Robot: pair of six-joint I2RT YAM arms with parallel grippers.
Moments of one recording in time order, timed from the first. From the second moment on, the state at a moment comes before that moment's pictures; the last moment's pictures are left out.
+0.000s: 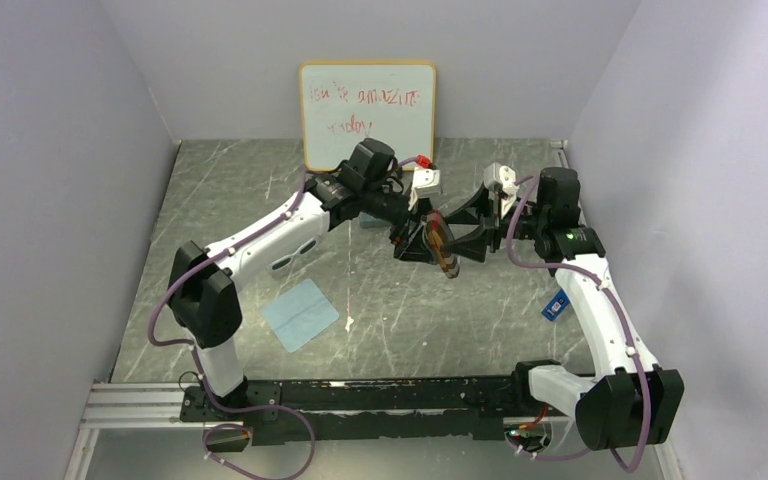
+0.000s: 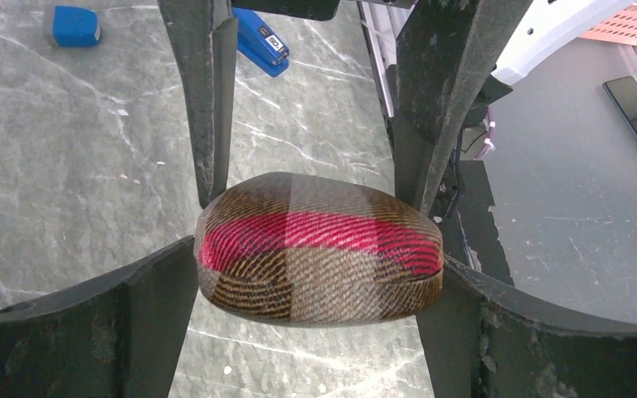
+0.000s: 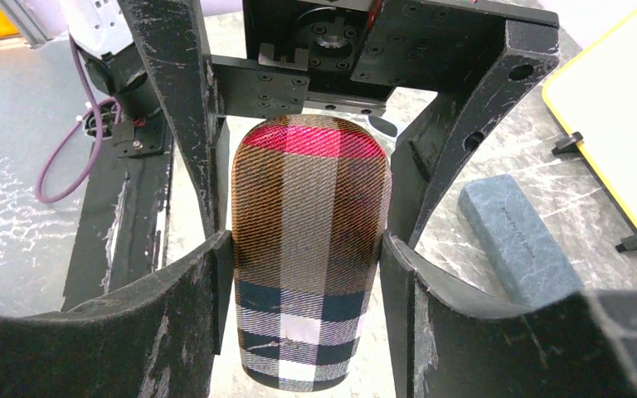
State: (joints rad) left arm -0.75 1.78 1.64 -0.43 0.96 0.25; right arm 0.08 1.11 1.00 -0.37 -1.31 -0.43
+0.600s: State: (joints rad) left arm -0.77 1.79 1.64 -0.41 0.95 0.24; right arm 0.07 1.10 0.99 -0.33 -1.31 -0.38
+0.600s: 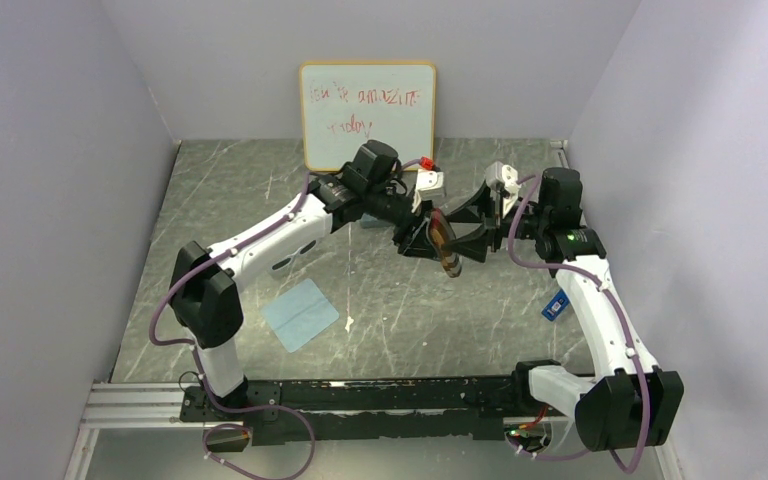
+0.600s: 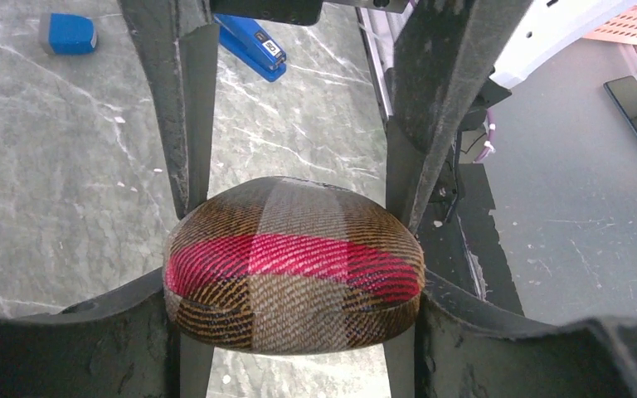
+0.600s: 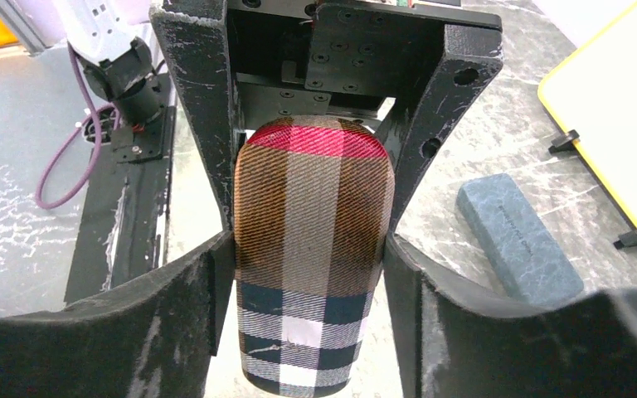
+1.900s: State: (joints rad) left arm -0.72 1.78 1.60 -0.36 0.90 0.19; right arm 0.07 1.05 0.86 -0.16 -1.02 -0.31
